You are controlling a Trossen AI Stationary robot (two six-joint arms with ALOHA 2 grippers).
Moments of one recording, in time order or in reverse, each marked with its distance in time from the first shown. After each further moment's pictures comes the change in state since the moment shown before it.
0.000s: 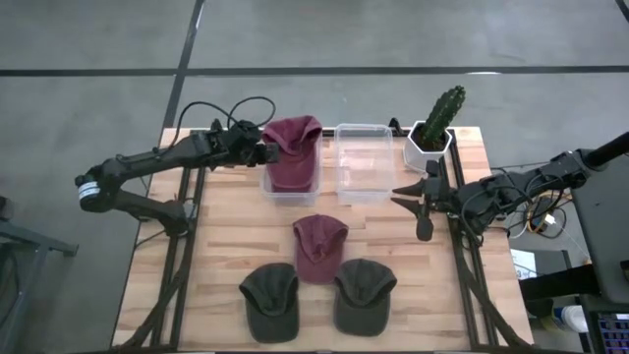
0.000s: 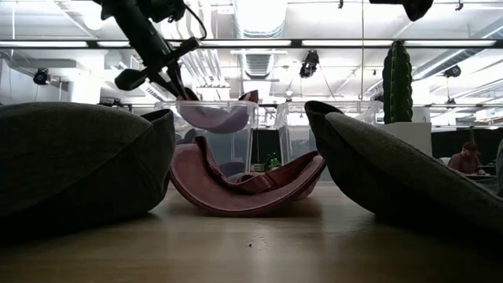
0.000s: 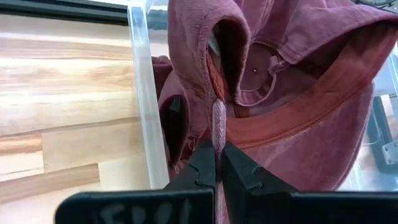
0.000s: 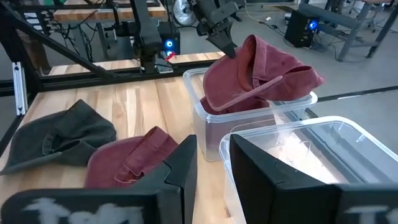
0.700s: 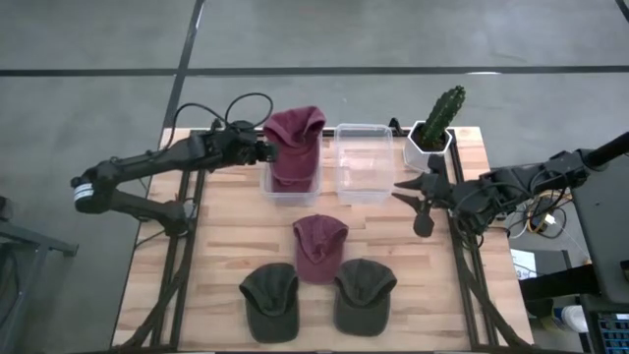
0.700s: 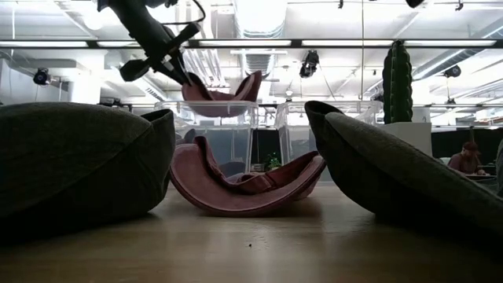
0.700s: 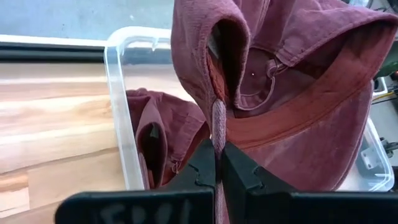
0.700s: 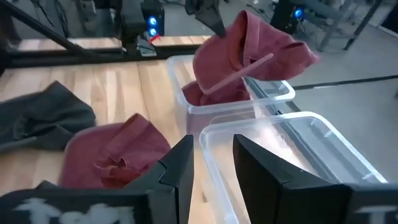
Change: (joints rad) left arm -0.041 -0.040 0.003 0.076 -0.083 0.068; right arm -0.001 0.089 0.160 -0.199 0.044 0.002
